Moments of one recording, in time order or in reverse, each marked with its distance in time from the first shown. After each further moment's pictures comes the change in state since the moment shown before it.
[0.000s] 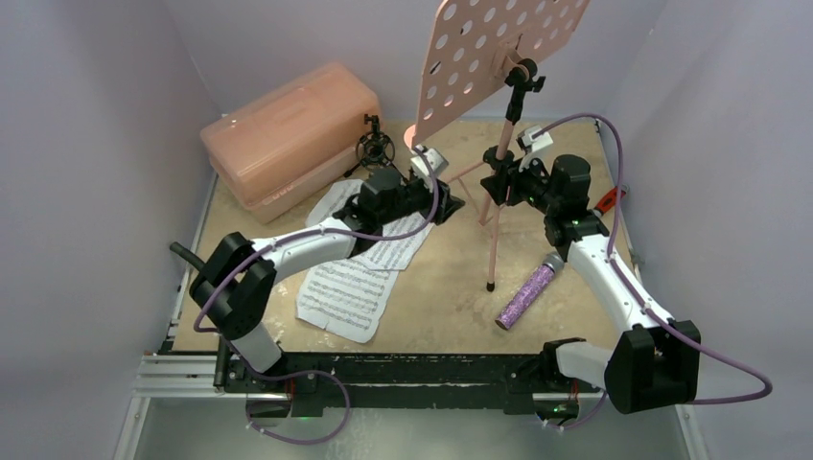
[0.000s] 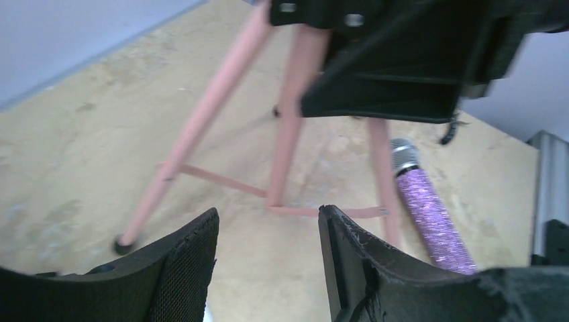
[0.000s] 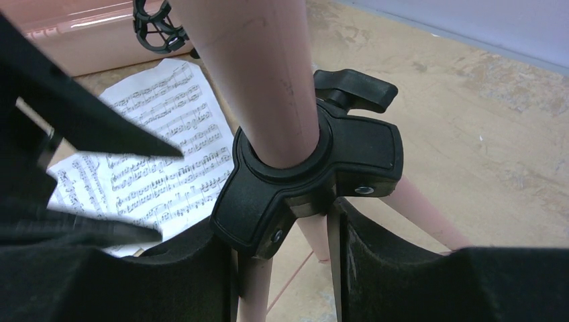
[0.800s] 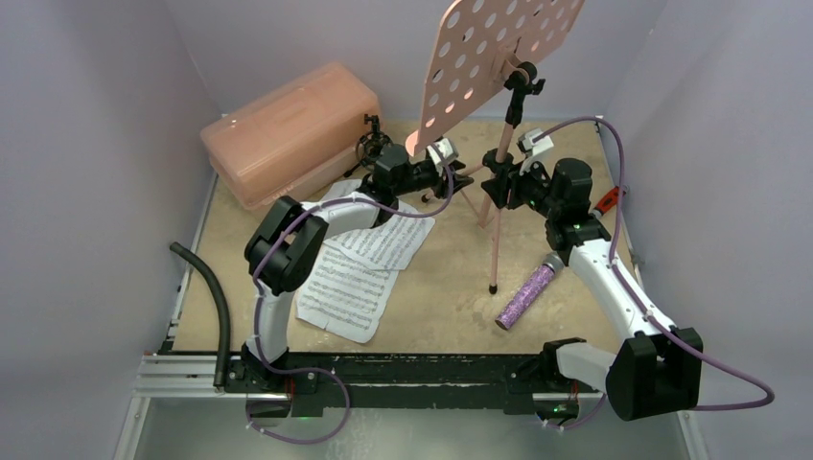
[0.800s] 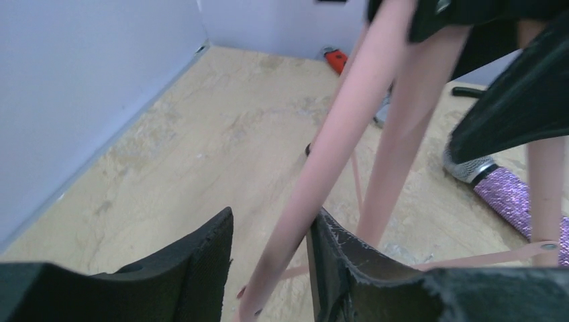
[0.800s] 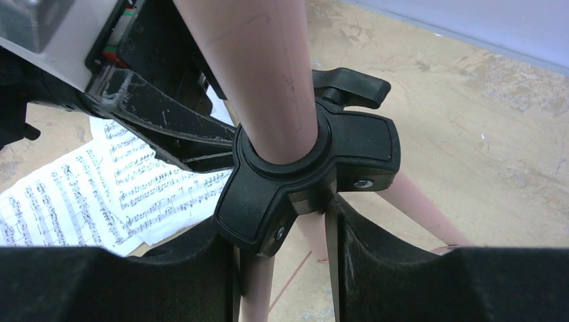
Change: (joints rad) left arm 0.154 0.392 0.270 0.224 0.301 0.197; right arm 0.003 -0.033 -0.022 -0.008 -0.004 -0.006
